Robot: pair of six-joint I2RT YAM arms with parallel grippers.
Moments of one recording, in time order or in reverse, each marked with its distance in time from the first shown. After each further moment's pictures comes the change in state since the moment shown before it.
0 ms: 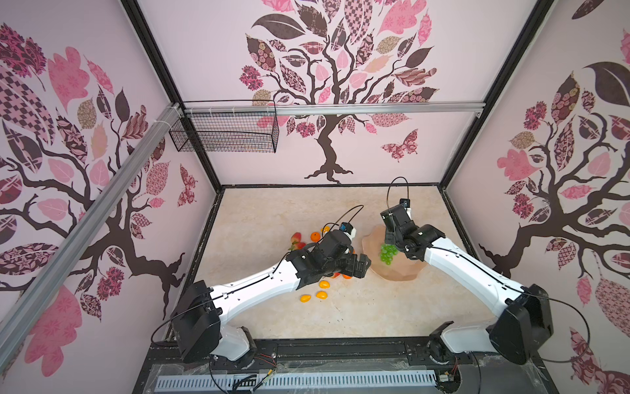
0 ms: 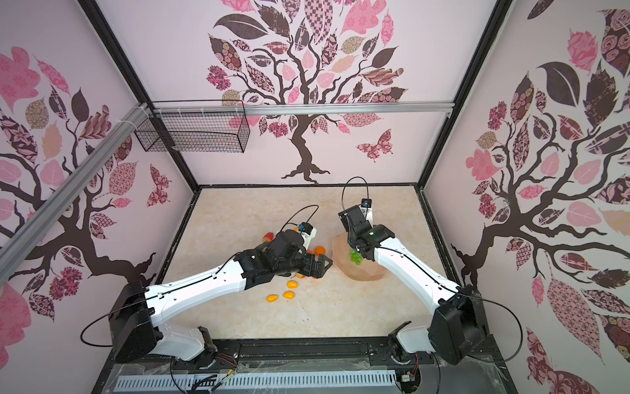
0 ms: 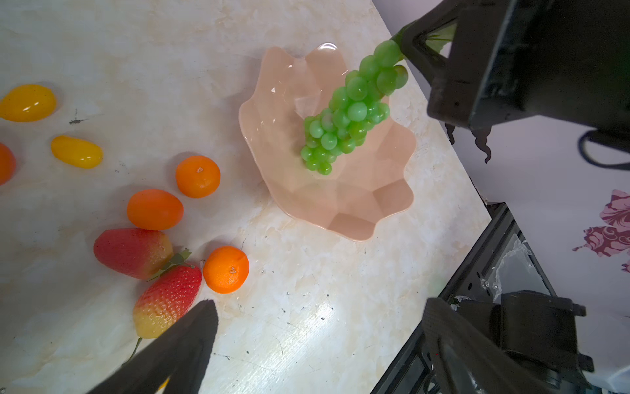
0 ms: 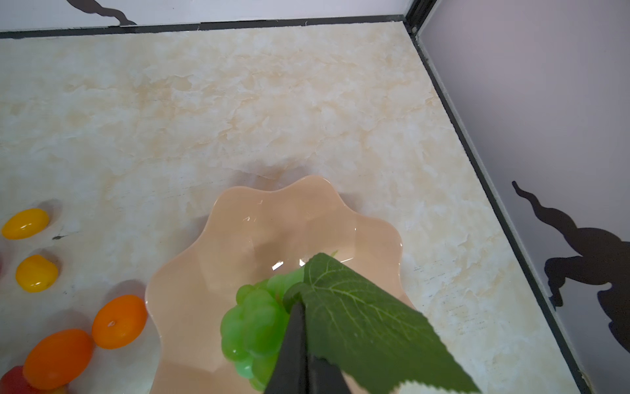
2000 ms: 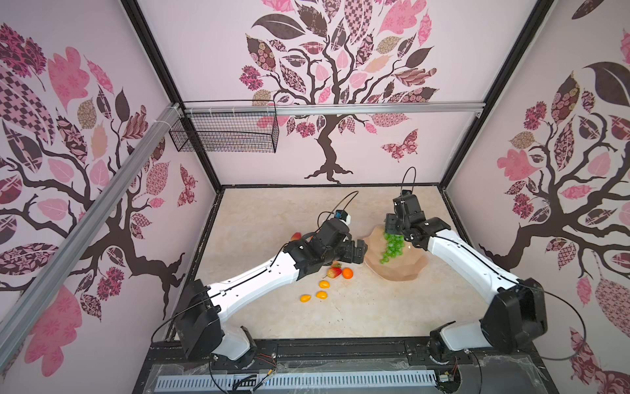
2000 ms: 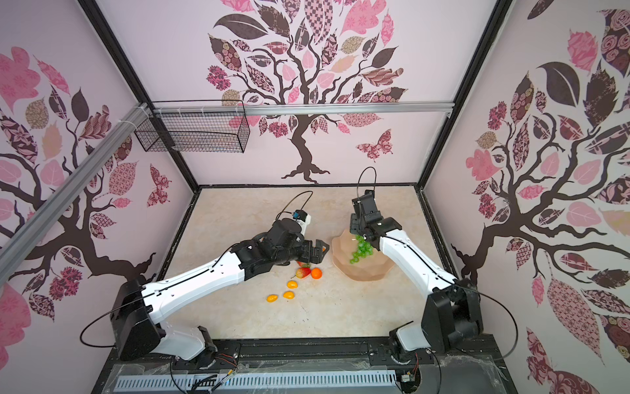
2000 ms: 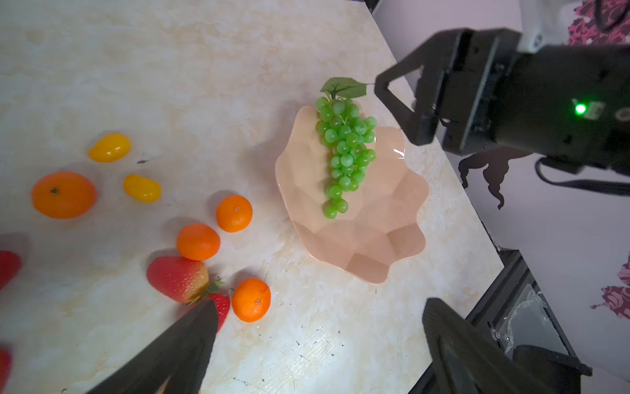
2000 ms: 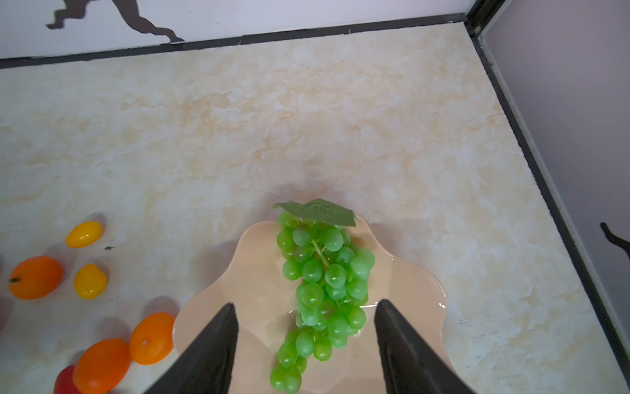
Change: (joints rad) left arm 0.077 -0.024 0.085 -0.063 -0.077 -0.012; right arm -0.134 -0.007 0.014 0.133 -0.274 -0.143
